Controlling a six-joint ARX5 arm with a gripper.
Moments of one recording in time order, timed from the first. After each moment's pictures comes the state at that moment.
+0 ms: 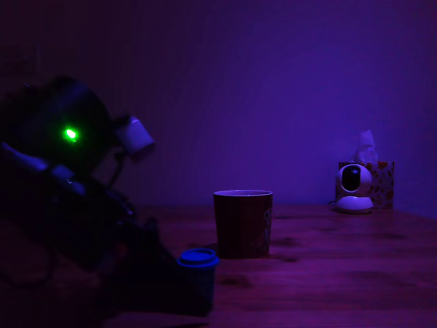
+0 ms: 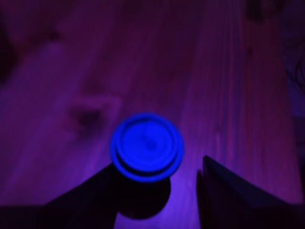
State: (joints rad) arm -0.66 1.74 0.53 0.44 0.60 0.36
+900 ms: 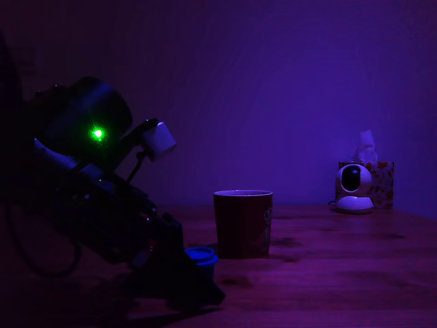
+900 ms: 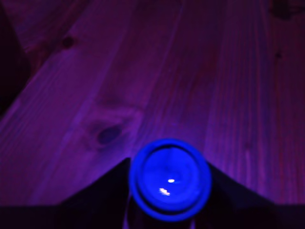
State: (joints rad) arm -0.67 1.78 0.60 0.40 0.54 0.36
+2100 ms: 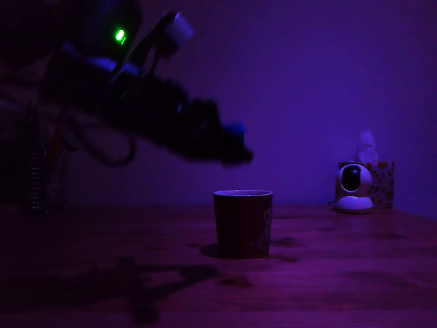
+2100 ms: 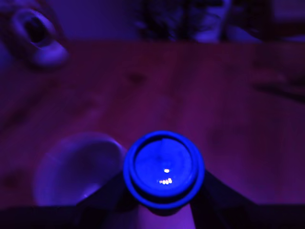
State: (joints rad) arm -0.66 1.63 0.81 0.44 0.43 0.32
